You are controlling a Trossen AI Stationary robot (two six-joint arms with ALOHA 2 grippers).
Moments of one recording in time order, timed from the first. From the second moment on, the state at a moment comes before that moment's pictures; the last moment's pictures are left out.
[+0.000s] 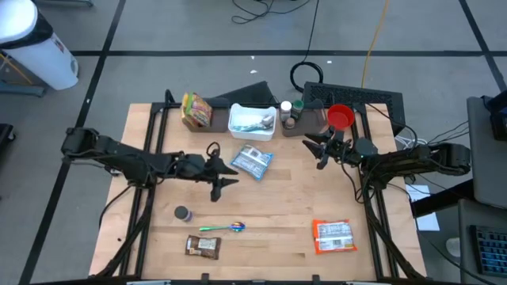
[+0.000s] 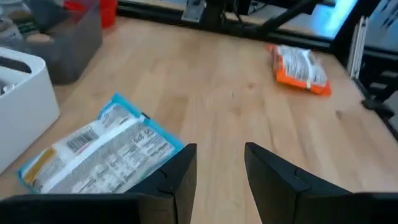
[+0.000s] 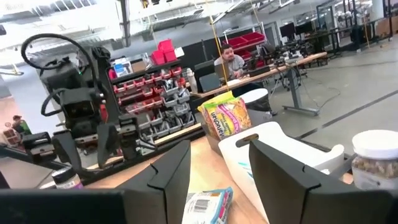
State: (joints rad) left arm -0.11 1.25 0.54 0.32 -0.10 -0.22; right arm -0.33 1.07 0.04 1.21 0.03 0.29
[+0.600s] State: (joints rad) left arm 0.06 1.32 0.56 0.53 -0.21 -0.28; right arm -0.33 1.07 0.04 1.20 0.03 0.27
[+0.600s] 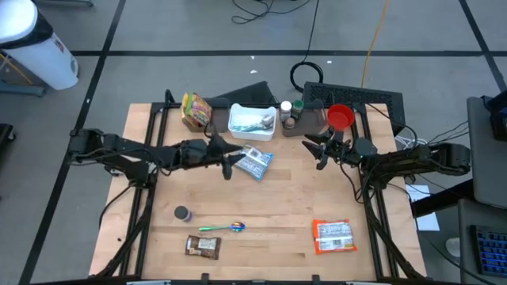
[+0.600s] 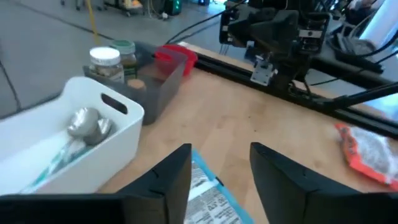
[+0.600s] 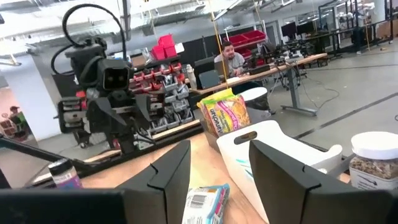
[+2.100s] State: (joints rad) left arm 0.04 1.45 0.56 0.55 -0.10 -0.08; right arm -0.15 1.73 0.53 0.76 0.13 -0.95
